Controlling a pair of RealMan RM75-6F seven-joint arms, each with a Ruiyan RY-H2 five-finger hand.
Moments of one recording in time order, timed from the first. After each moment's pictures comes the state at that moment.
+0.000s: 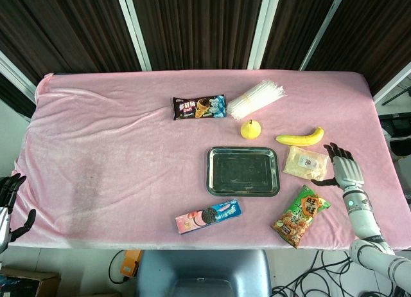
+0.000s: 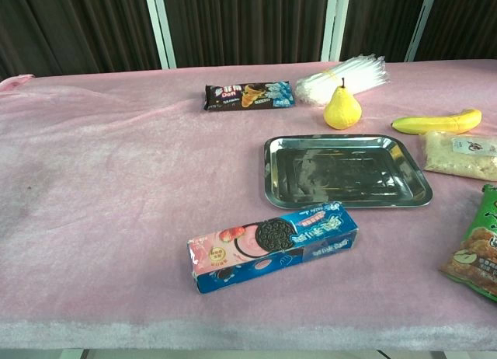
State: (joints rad) left arm -0.06 -1.13 -0.07 -1.52 1.53 1.59 -0.08; right arm 0.48 -1.39 0.19 -1.14 -1.00 0.80 0.00
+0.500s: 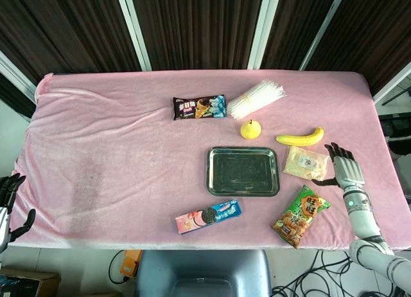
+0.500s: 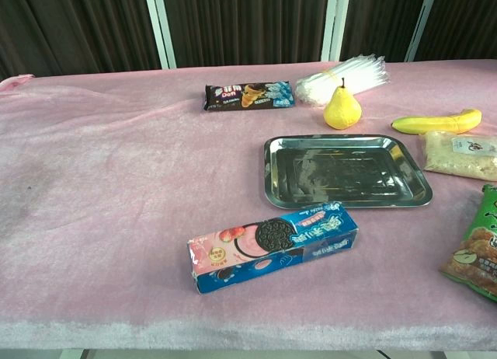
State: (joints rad) left arm -0.06 -1.13 -0.07 -1.51 1.54 1.59 -0.09; right arm 0.48 -1.41 0.19 -1.12 -1.00 0.80 0.00
